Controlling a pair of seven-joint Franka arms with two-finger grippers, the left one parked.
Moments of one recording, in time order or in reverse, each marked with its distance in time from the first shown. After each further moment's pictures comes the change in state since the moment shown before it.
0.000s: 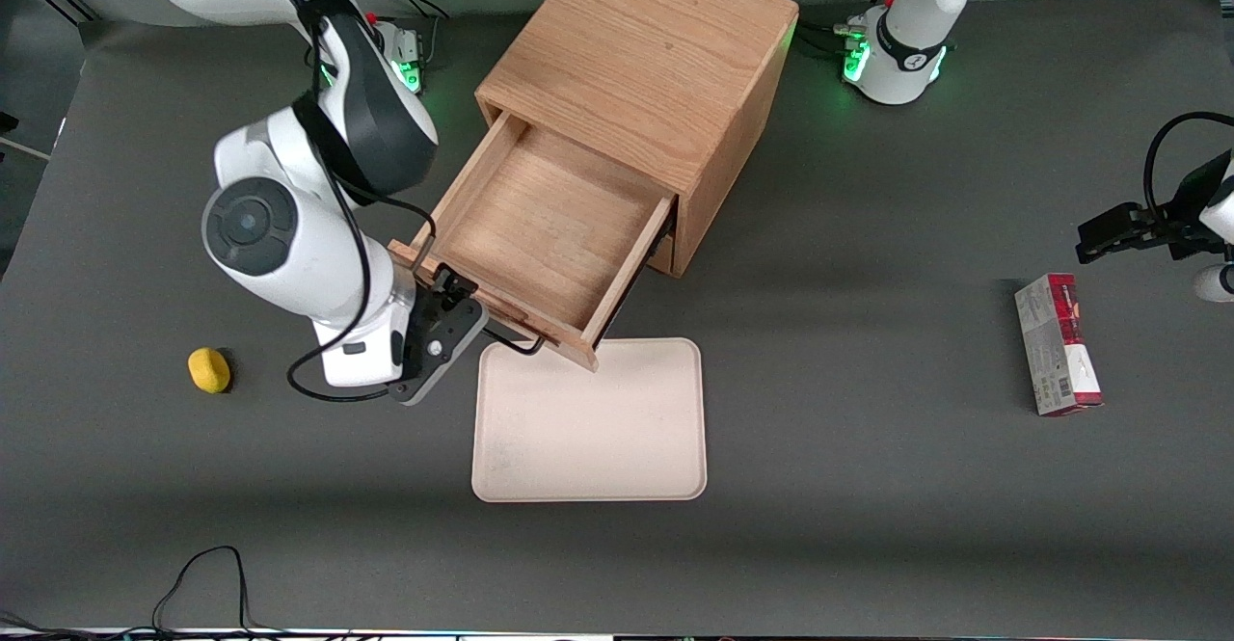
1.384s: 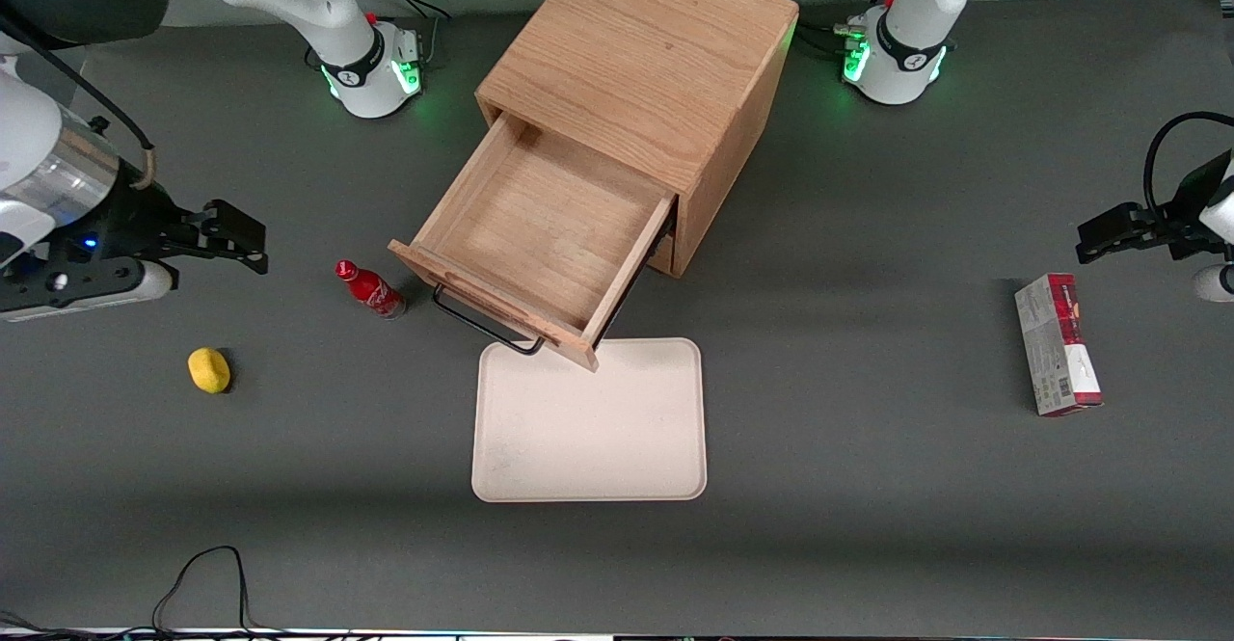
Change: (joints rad) arm -0.013 -0.258 -0.251 -0.008 -0.041 -0.232 0.500
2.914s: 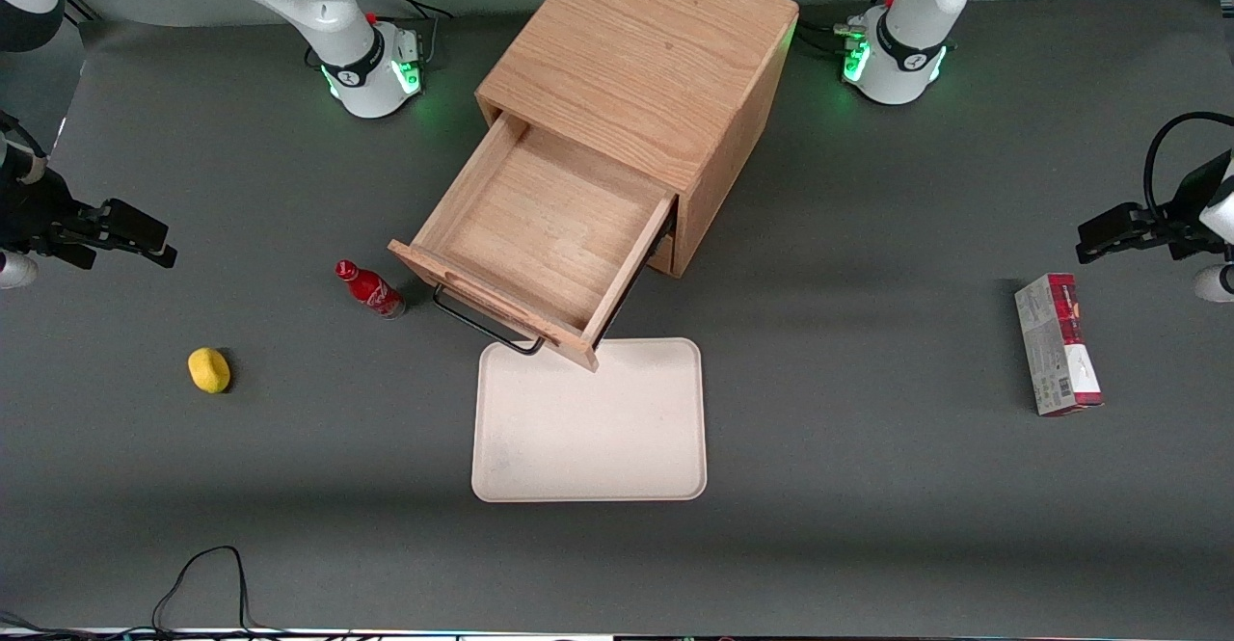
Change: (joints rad) arm -0.338 -0.193 0.209 -0.325 -0.055 0.155 0.004
